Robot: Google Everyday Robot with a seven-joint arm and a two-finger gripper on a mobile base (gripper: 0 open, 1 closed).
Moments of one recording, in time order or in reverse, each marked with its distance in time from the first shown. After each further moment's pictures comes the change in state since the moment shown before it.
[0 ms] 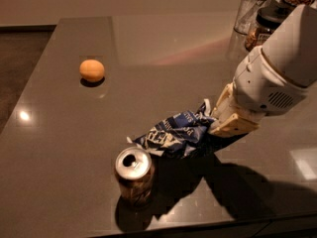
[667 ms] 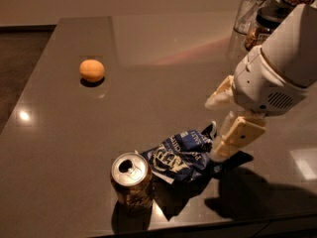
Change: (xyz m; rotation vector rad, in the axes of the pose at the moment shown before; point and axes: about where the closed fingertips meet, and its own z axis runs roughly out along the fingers) arm -0.002 0.002 0.000 0.007 -0.001 -0.004
